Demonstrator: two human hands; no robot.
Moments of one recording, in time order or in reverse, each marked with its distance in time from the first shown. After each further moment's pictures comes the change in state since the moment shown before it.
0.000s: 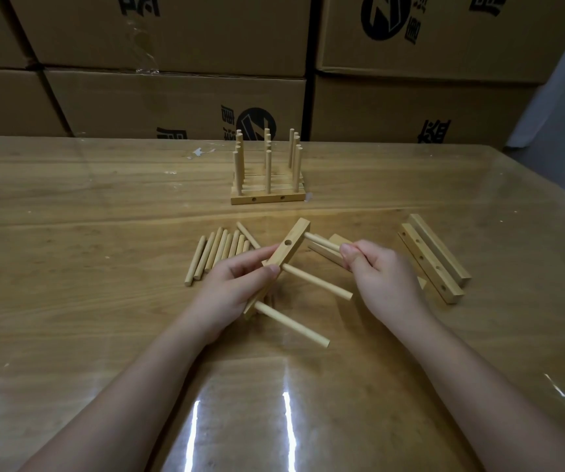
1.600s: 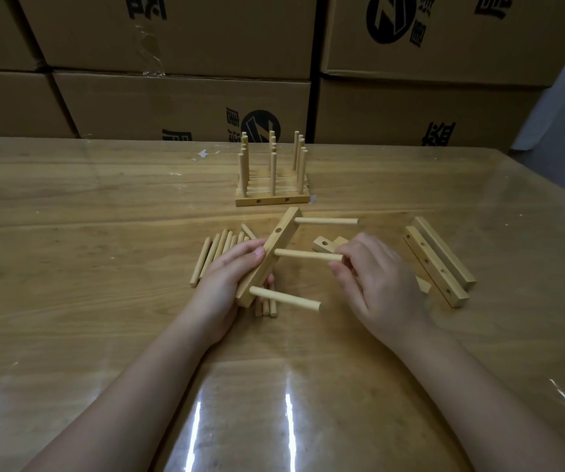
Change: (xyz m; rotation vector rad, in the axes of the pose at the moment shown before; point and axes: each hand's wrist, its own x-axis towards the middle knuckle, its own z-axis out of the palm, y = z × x) left_hand 0.007 -0.001 -0.003 -0.379 0.068 -0.067; right_hand -0.006 -0.006 0.003 -0.295 0.193 -0.659
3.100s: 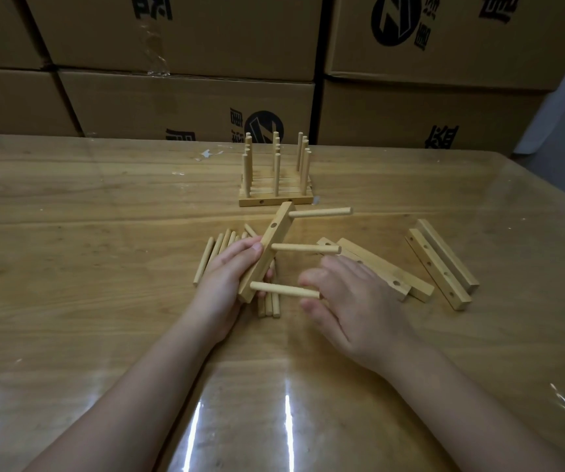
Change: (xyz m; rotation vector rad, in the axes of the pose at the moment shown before) left_hand 0.006 -0.009 -0.005 -0.065 0.076 0.087; right_hand -0.003 -0.029 0.002 0.060 -0.123 -0.146
